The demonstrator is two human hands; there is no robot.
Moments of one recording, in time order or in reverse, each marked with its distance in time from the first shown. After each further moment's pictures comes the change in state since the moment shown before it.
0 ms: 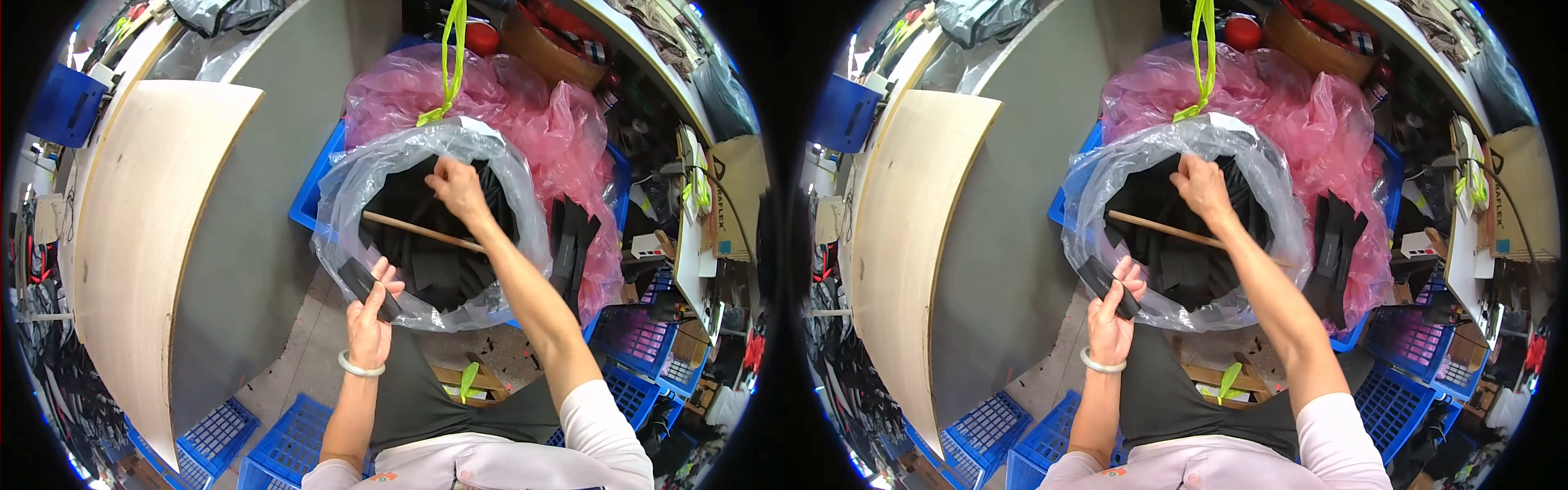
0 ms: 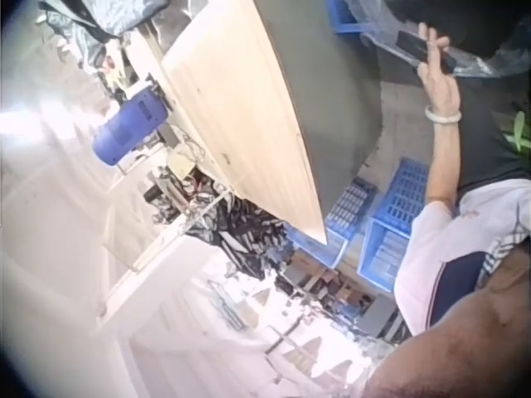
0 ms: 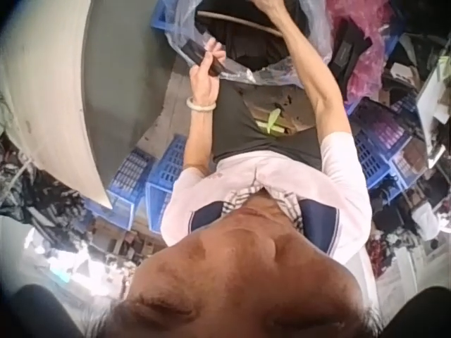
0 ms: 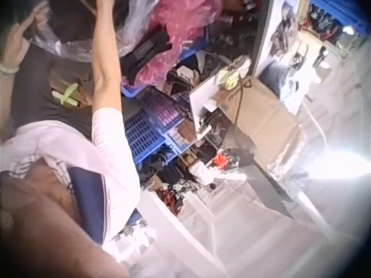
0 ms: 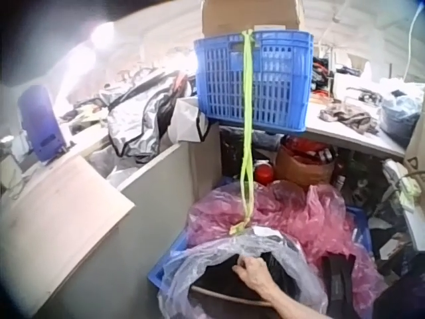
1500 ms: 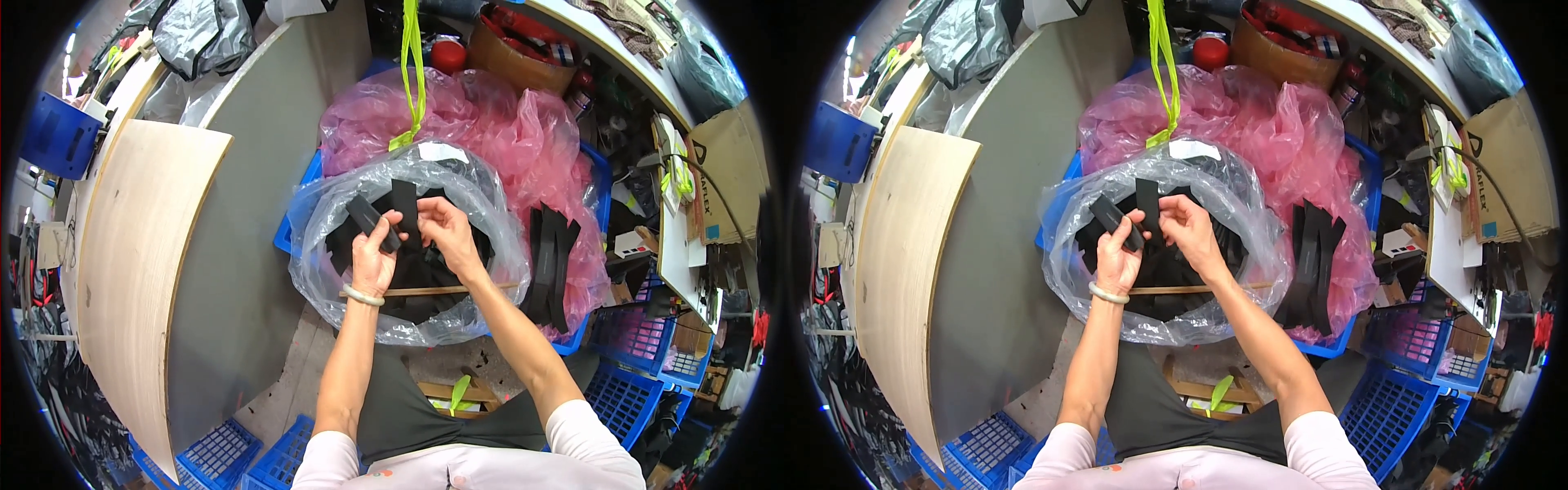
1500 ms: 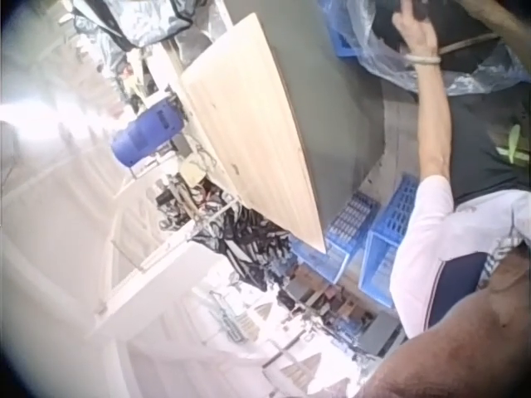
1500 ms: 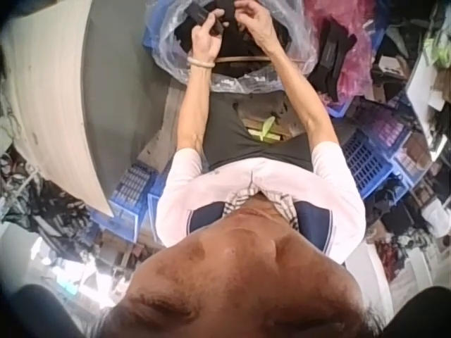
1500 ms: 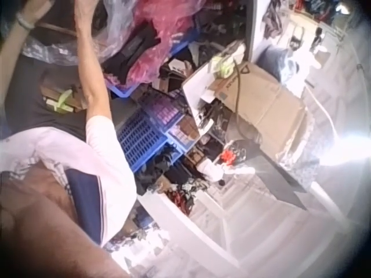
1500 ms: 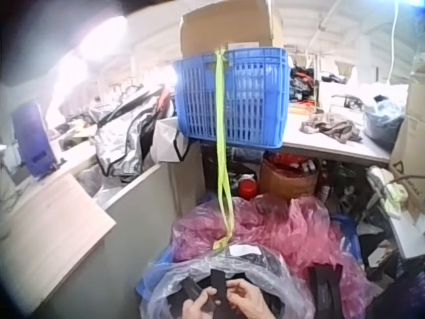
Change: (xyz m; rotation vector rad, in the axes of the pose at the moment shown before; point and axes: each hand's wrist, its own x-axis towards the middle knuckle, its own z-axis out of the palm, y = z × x) left_hand 0.127 -0.029 0.057 -0.138 -0.194 -0.045; right_hand -0.054 -0.008 -0.043 0.872 -0.098 0.179
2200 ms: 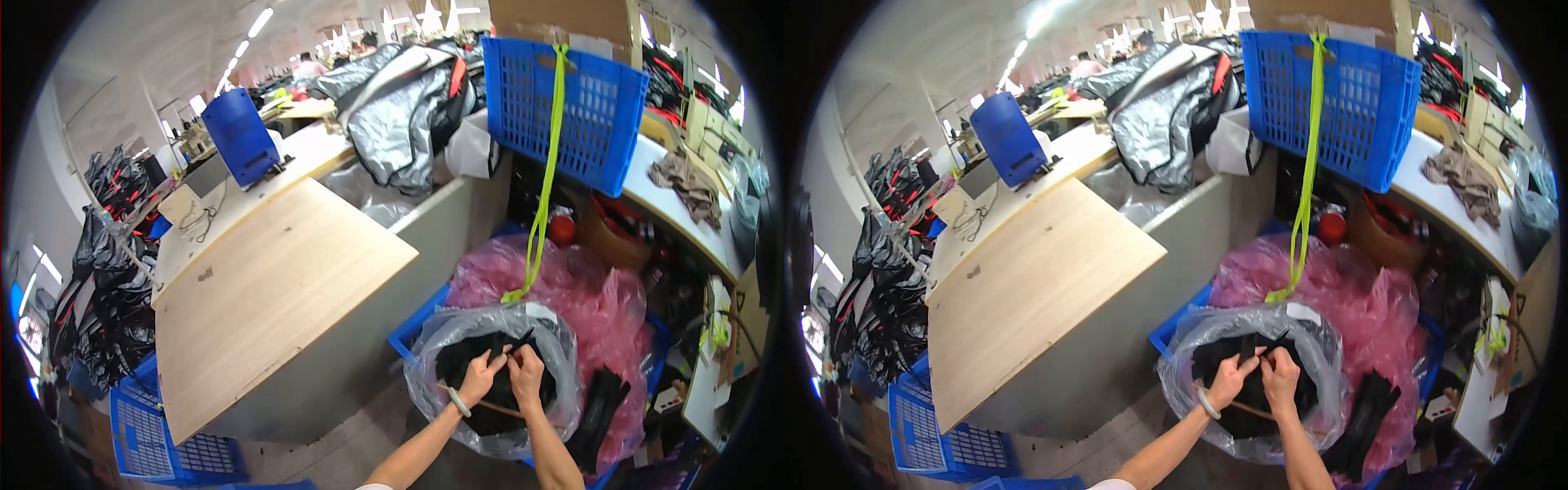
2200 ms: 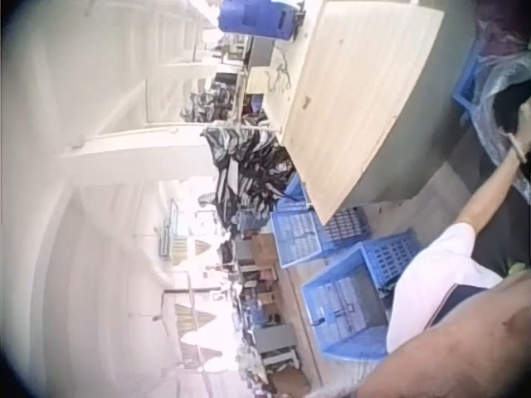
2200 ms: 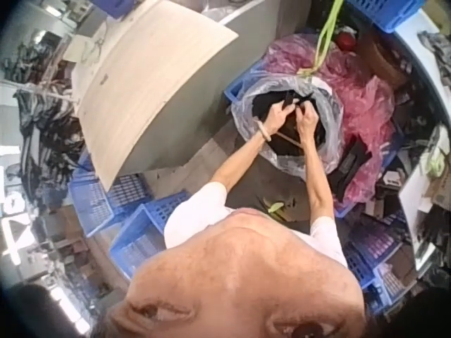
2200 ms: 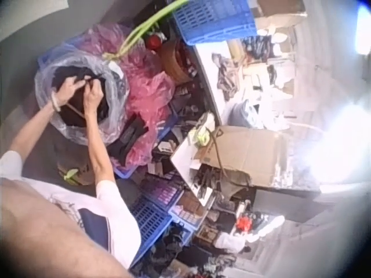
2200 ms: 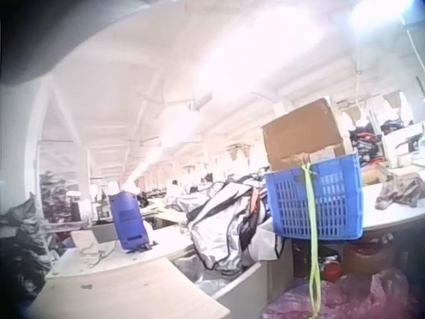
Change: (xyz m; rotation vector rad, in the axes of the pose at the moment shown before) left_hand -0.022 -0.007 0.025 0.662 -0.108 0.364; right_hand -0.020 -0.019 0.026 -0.781 0.190 -0.575
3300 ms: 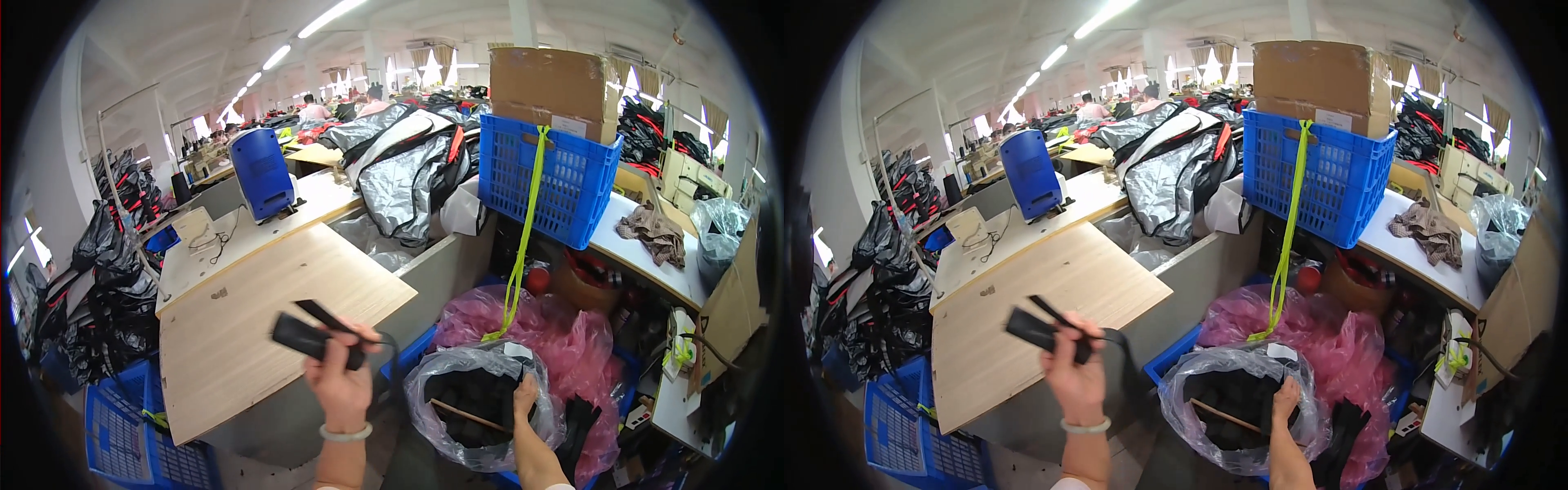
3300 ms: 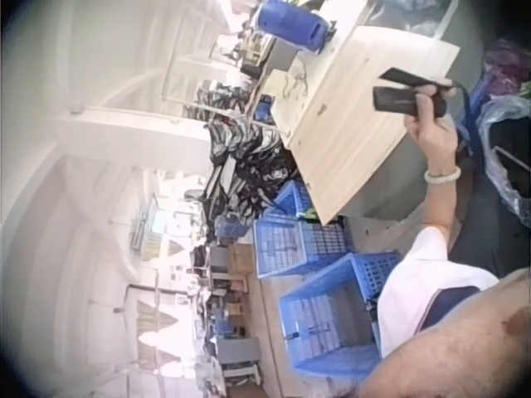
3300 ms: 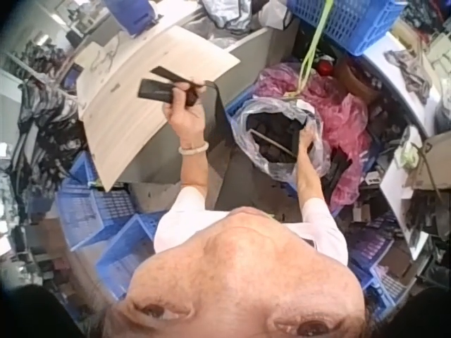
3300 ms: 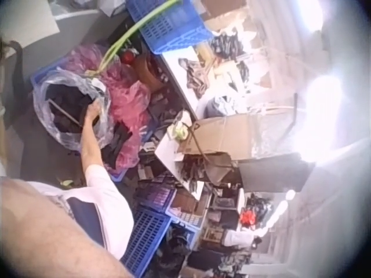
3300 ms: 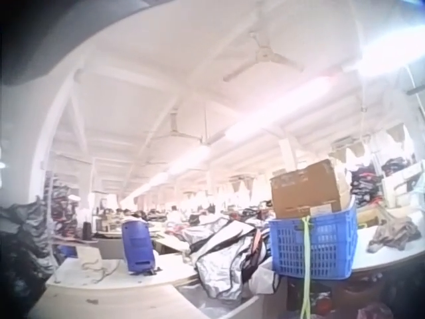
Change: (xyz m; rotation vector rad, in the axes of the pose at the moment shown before) left_hand -0.080 0.308 -0.066 -0.500 0.235 0.859; right_hand -0.016 0.119 -0.005 -0.505 0.222 0.079
